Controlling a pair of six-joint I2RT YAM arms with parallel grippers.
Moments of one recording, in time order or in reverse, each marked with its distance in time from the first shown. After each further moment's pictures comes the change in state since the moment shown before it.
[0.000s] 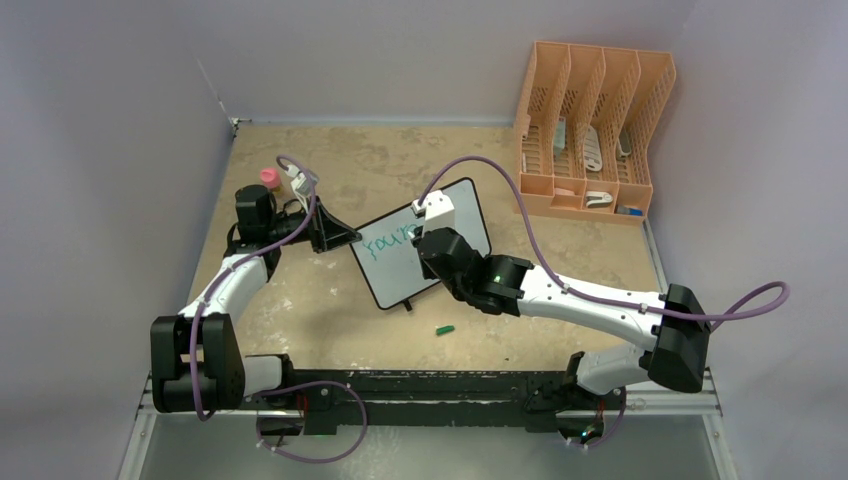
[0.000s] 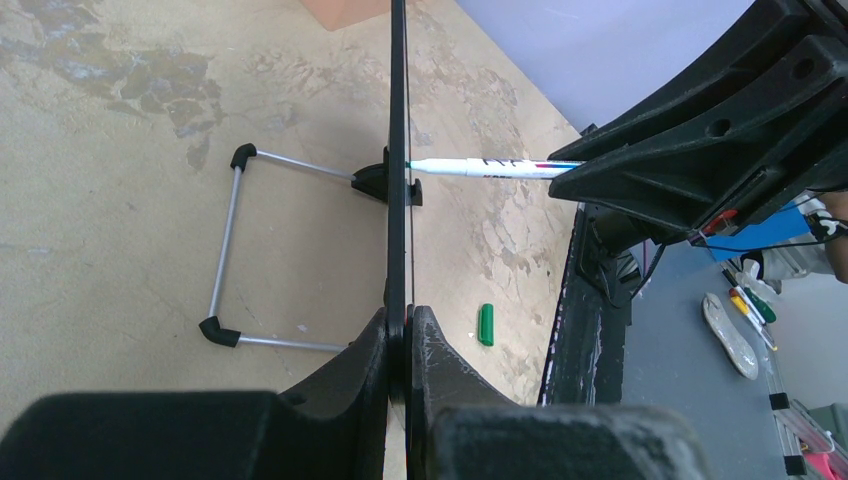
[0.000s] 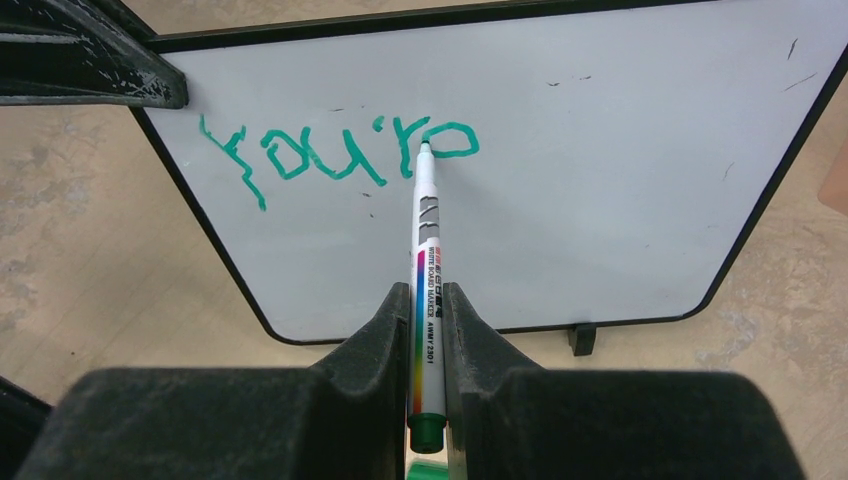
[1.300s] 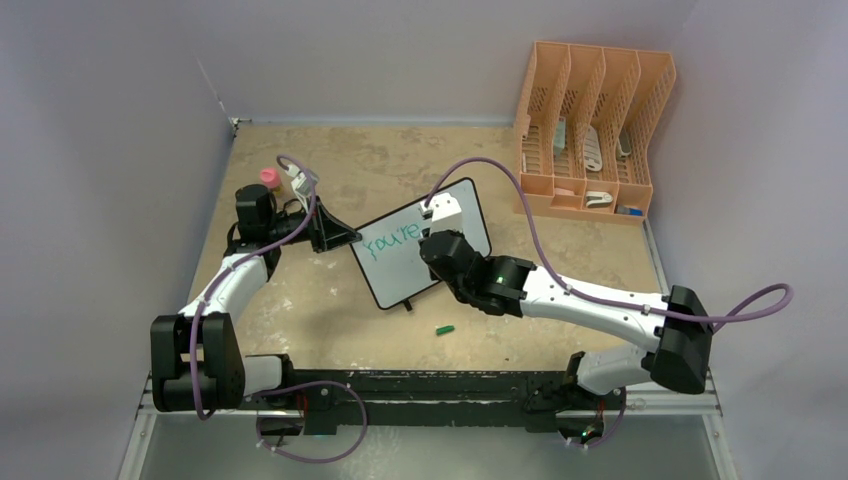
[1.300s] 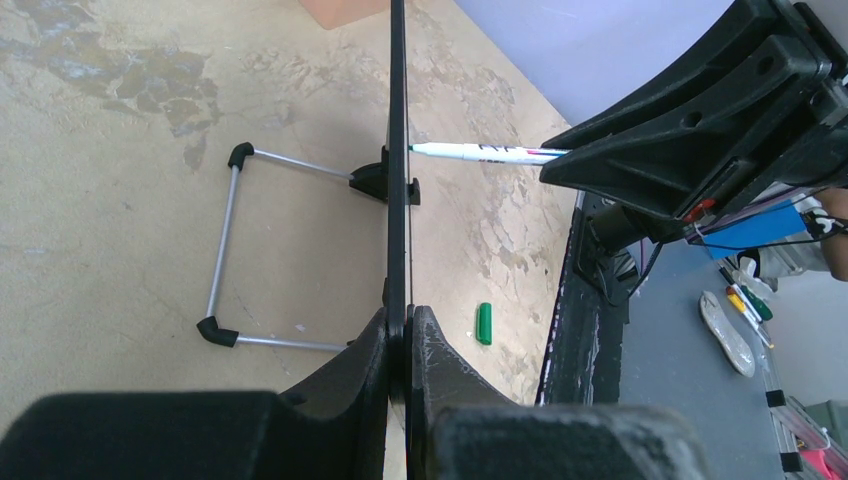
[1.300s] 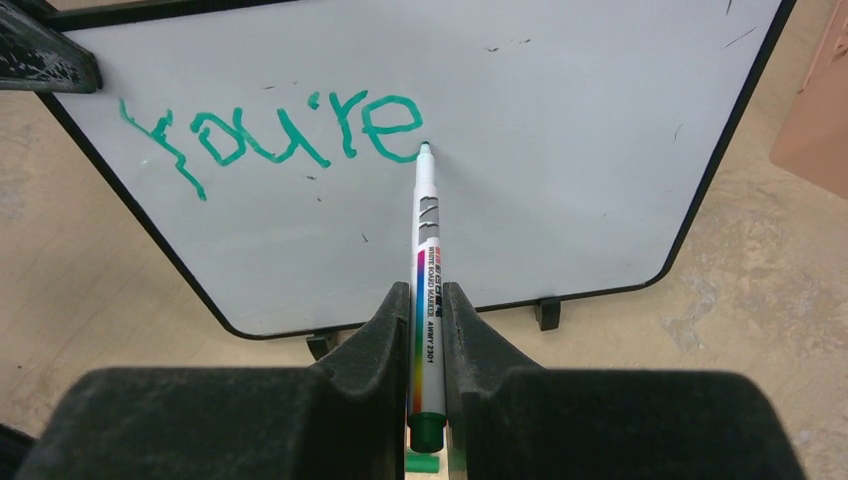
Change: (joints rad) left arm 0.000 0.004 0.004 -0.003 0.004 0.000; right arm -0.001 -0.012 -0.016 -0.069 0.061 0.039
